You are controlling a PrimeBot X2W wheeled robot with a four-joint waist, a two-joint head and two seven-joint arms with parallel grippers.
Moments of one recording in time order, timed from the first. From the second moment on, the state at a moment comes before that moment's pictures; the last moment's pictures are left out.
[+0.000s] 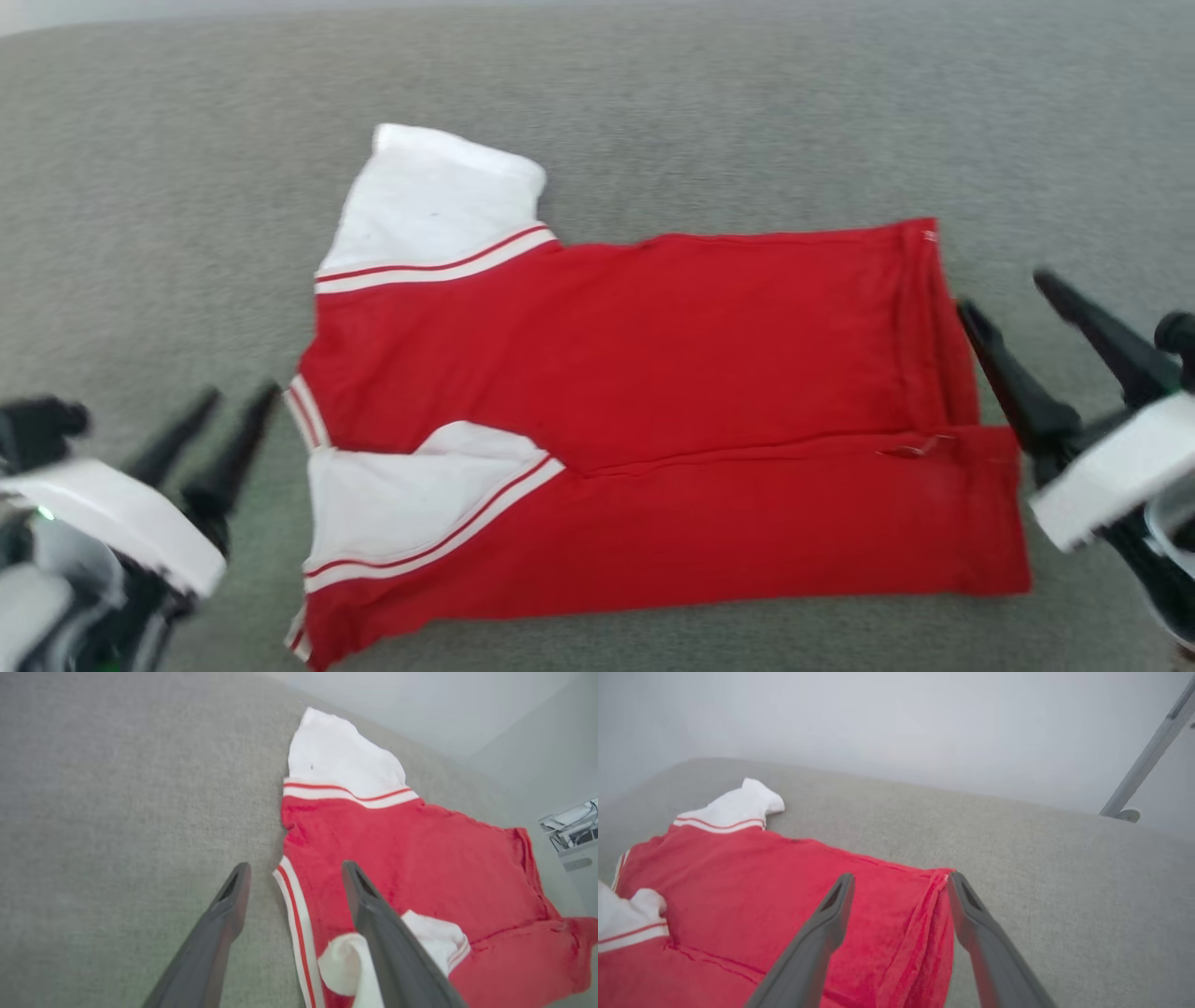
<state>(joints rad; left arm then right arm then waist) -0.32 0.94 -0.73 0.03 -1.41 0.07 -0.20 -0.16 -0.46 0.10 -0.24 0.54 0.13 0.31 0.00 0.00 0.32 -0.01</state>
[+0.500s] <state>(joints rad) -0.72 0.97 -0.66 0.30 -1.31 0.04 0.01 -0.26 -0.34 0.14 -0.09 0.52 0.13 0.04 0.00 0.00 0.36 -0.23</state>
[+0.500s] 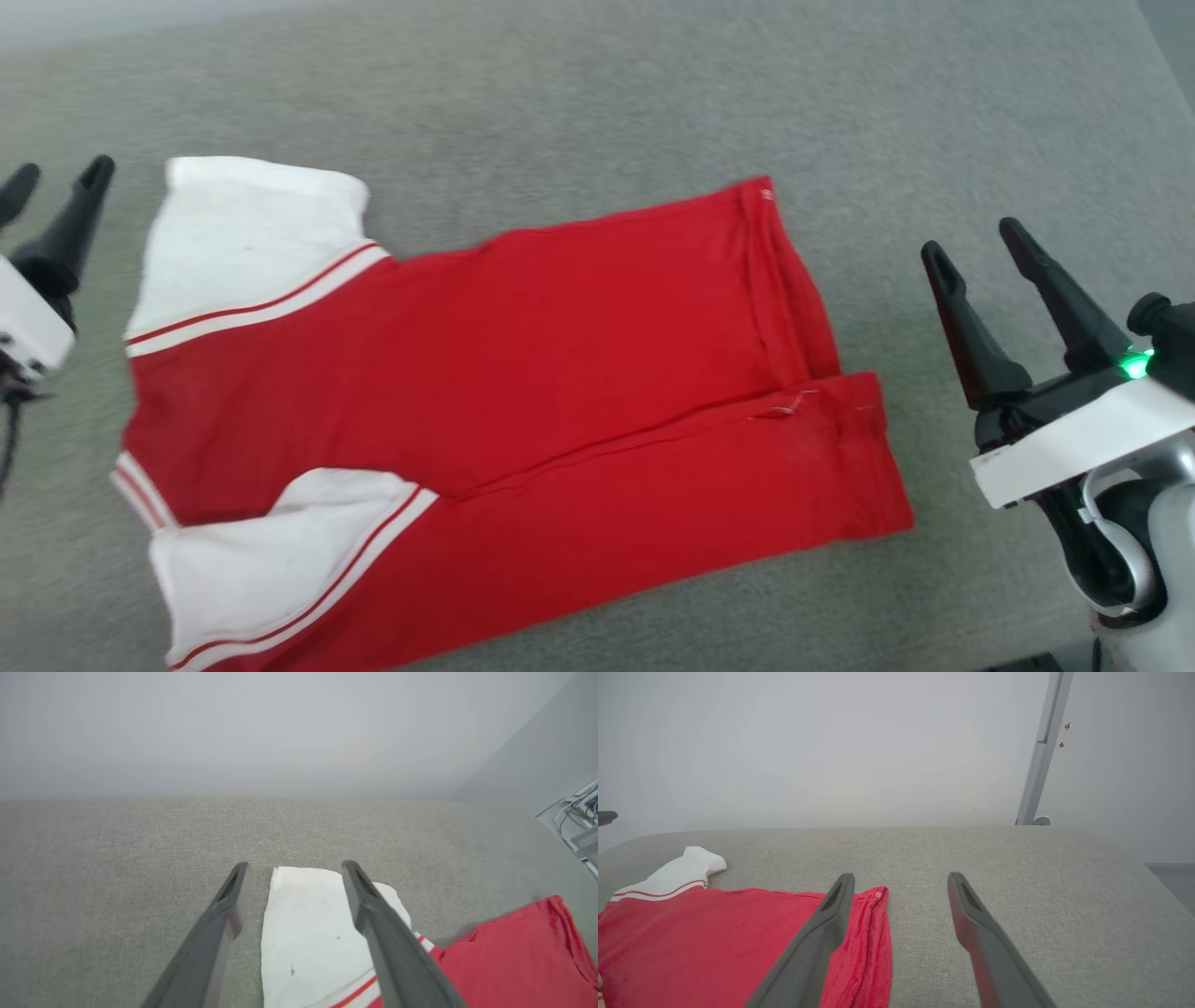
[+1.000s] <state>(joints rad) -1.08 0.96 -0.81 0.59 -1.28 -0.03 0.63 -0.31 -0.34 0.23 -0.05 0.57 0.13 0.03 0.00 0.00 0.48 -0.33</state>
